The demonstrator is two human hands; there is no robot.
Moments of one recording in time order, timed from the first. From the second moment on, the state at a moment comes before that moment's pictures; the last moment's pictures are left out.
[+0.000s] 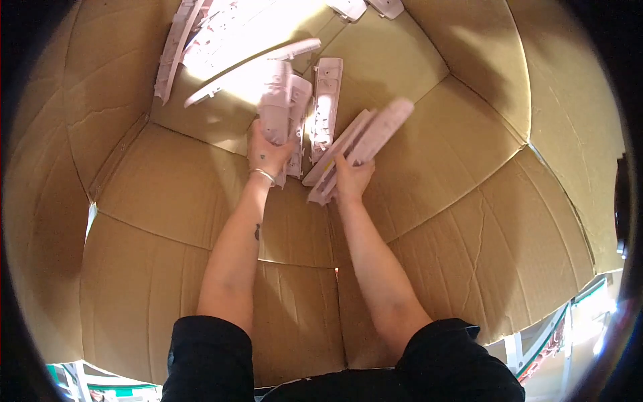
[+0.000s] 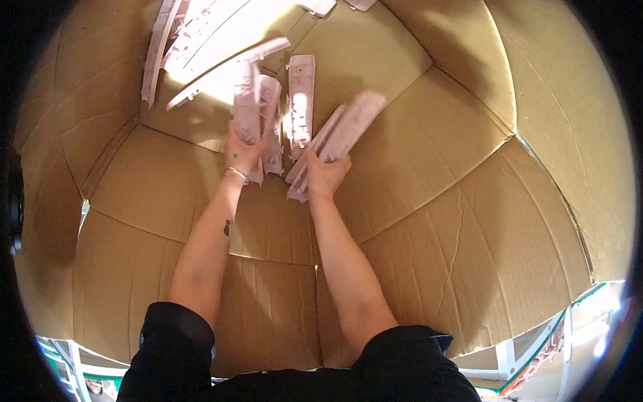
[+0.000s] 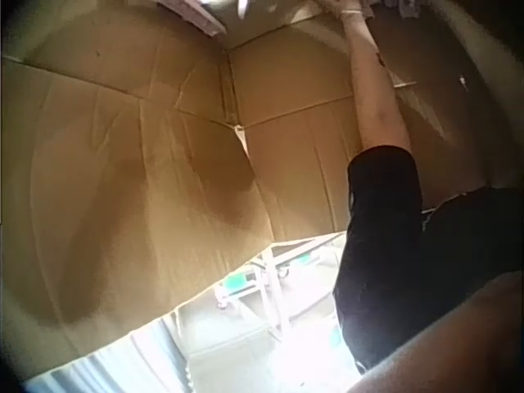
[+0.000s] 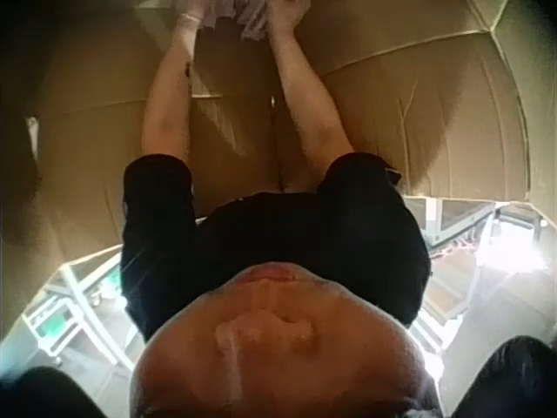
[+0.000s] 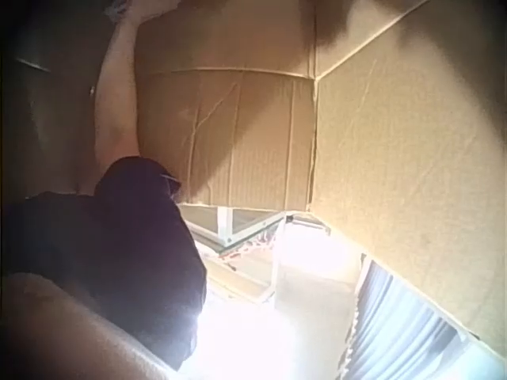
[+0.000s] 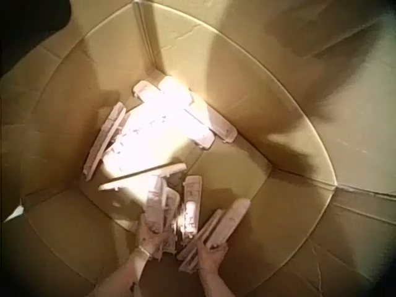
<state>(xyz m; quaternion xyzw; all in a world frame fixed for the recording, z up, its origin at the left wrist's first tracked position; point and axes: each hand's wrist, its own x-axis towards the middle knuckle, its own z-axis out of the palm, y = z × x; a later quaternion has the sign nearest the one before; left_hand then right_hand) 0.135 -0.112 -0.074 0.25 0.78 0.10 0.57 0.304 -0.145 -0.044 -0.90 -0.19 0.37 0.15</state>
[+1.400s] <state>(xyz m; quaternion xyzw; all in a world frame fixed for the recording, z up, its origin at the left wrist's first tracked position) 0.123 -0.006 -0.073 0.11 0.59 0.30 0.74 0.333 -0.047 -0.077 -0.85 -0.39 0.33 0.10</state>
